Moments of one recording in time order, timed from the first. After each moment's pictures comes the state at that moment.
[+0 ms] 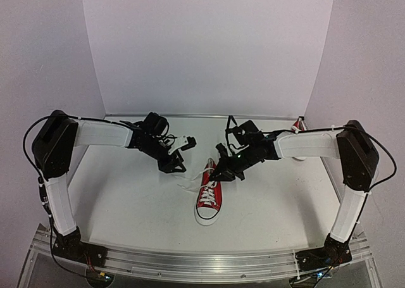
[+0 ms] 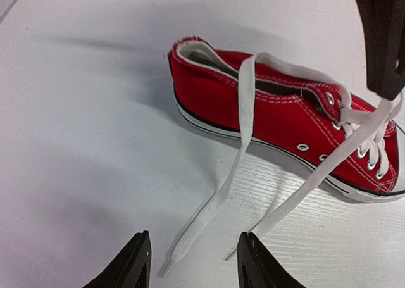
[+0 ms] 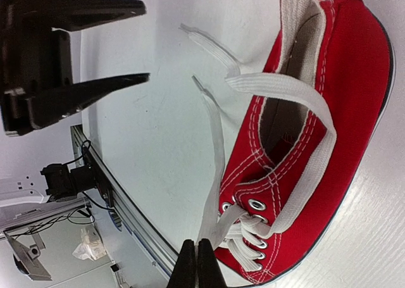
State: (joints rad) left arm -0.64 1.89 1.28 -0.32 0.45 0.56; right arm 0.73 1.86 1.24 -0.32 -0.61 0.74
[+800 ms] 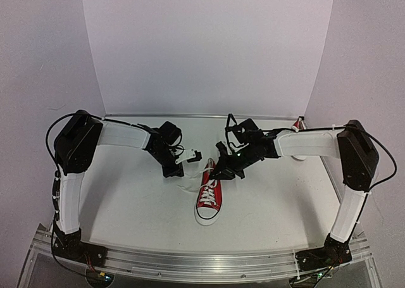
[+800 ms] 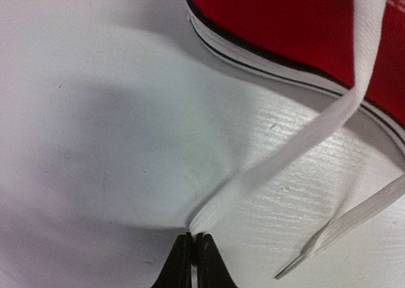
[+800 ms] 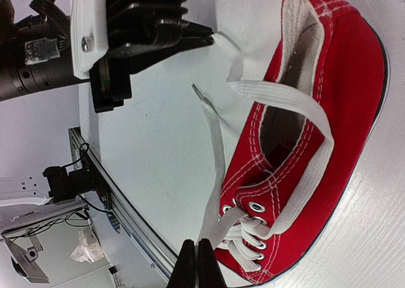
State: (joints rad) left arm -0.68 2.12 1.45 -0.48 0.24 0.63; right arm 0.73 1.87 1.27 -0.34 -0.59 0.73
